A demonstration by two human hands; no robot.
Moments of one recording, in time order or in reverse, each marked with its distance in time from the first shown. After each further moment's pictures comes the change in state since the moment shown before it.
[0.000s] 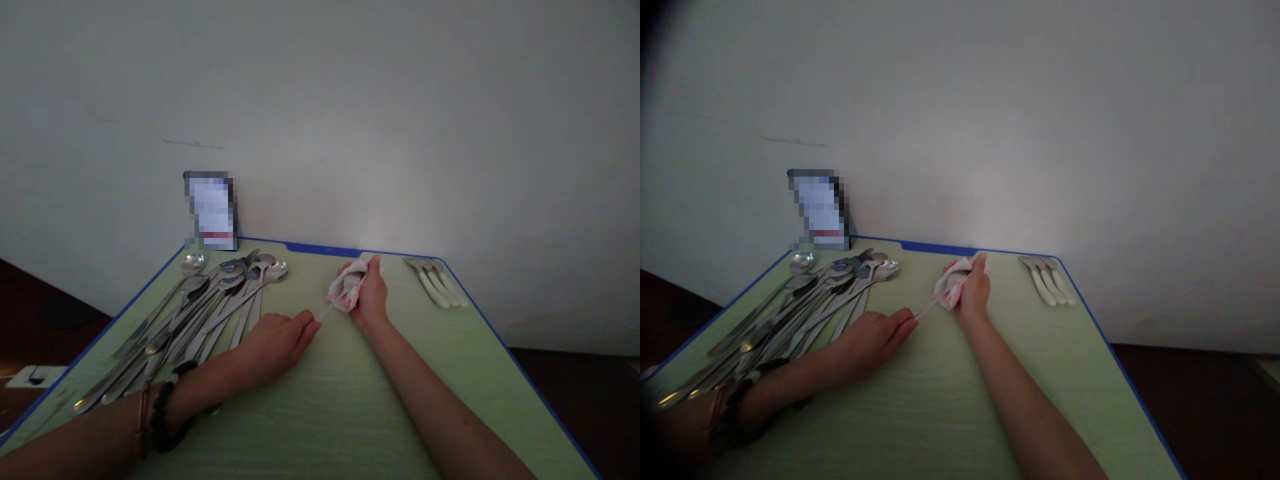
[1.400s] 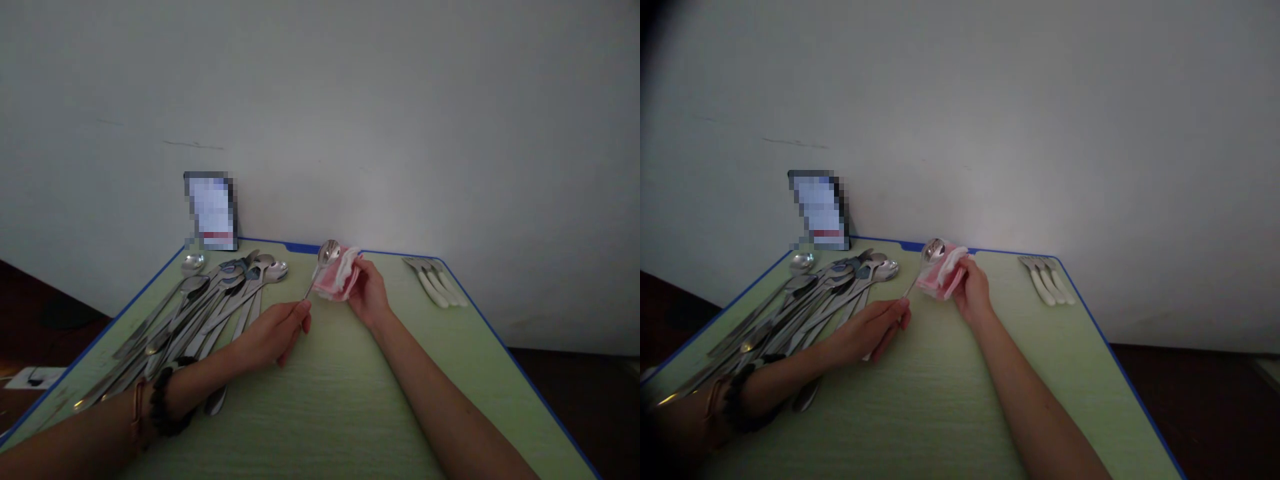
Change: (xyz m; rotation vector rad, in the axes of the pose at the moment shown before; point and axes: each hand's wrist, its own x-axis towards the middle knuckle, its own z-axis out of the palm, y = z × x) left_hand 0.001 -0.007 0.001 -0.954 0.042 -0.134; right_hand 0.006 -0.009 -0.002 0.183 -0.155 0.168
